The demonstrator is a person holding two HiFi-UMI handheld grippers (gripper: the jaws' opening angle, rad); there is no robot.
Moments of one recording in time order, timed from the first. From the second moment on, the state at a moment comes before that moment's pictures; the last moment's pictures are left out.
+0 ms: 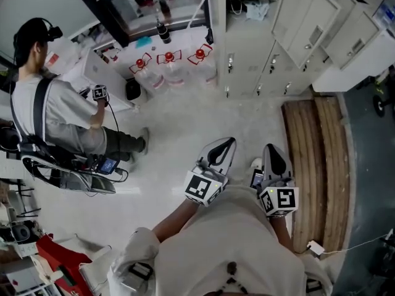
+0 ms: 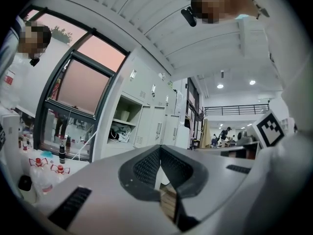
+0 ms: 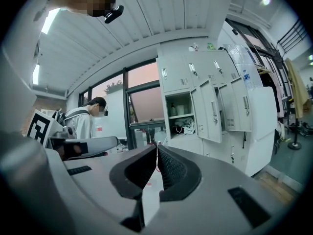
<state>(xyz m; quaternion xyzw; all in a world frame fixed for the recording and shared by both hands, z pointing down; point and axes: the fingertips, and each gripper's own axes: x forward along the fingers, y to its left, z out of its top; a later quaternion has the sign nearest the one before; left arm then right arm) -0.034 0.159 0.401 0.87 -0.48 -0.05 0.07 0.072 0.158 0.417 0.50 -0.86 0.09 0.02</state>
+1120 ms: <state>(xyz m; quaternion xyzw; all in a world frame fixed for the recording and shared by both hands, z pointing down) 0.020 -0.058 0.382 0.80 -0.60 -0.06 0.05 0.126 -0.093 0.414 0.39 -0.91 0.10 0.01</state>
